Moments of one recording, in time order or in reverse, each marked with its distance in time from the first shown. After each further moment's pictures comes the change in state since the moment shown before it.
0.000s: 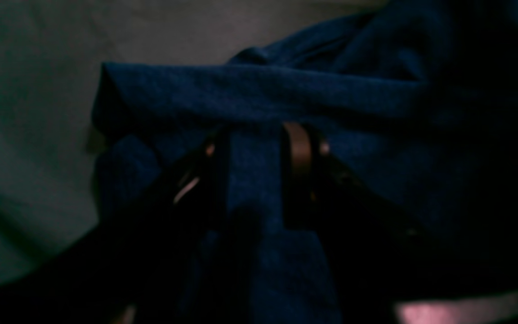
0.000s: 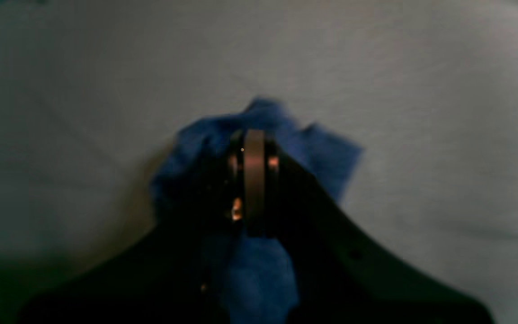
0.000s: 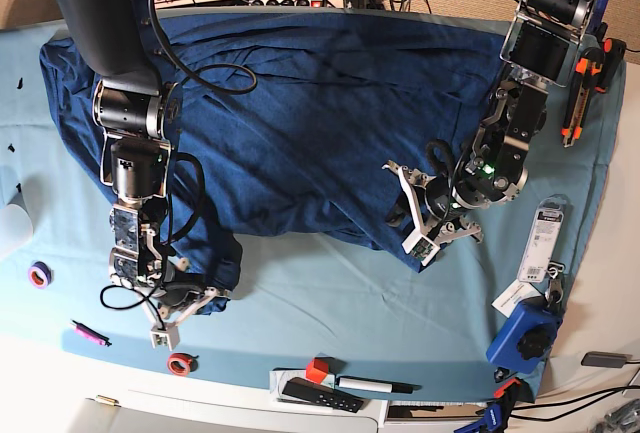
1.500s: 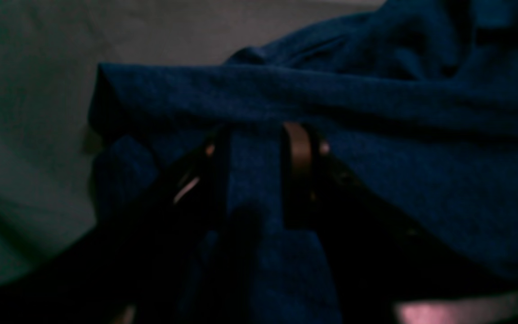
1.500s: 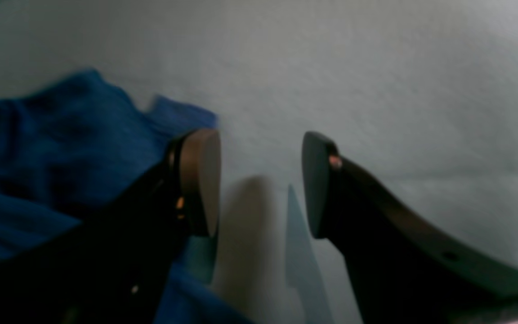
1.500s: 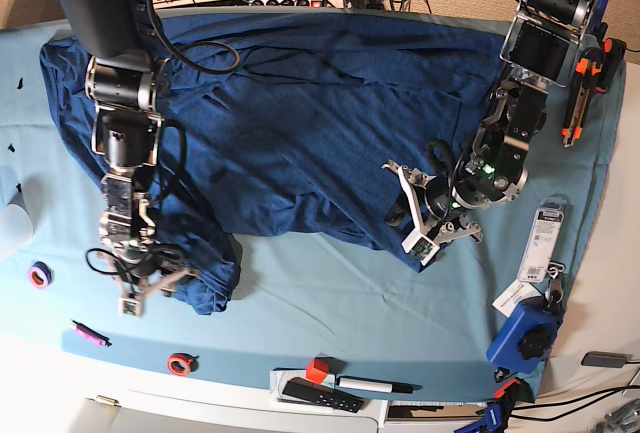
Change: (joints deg) left arm 0.0 0.0 0.0 0.0 0.0 -0.3 0.0; right arm -6.6 2.9 0.0 0.0 -0.6 -8.4 14.0
